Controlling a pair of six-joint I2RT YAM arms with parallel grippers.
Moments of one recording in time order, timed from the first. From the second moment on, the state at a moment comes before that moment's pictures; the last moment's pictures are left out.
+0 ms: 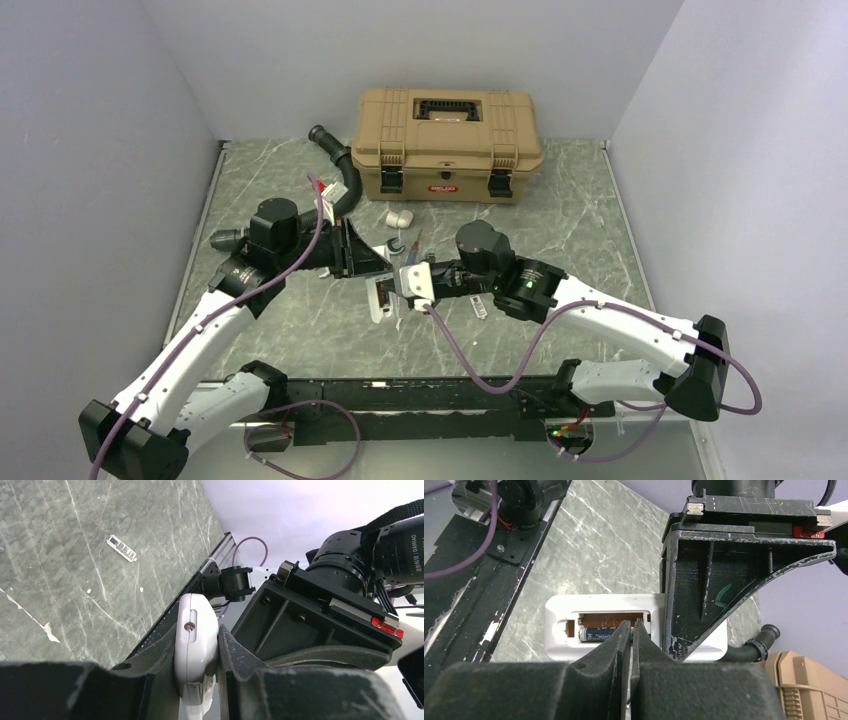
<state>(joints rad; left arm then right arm) -0.45 0.92 0.88 -0.29 0.79 -0.78 1.04 1.17 1.02 -0.14 -0.54 -0.72</state>
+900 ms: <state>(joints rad) -0.45 0.93 0.88 -0.30 0.76 -0.78 1.07 1.15 1.01 -0.16 -0.45 -0.71</state>
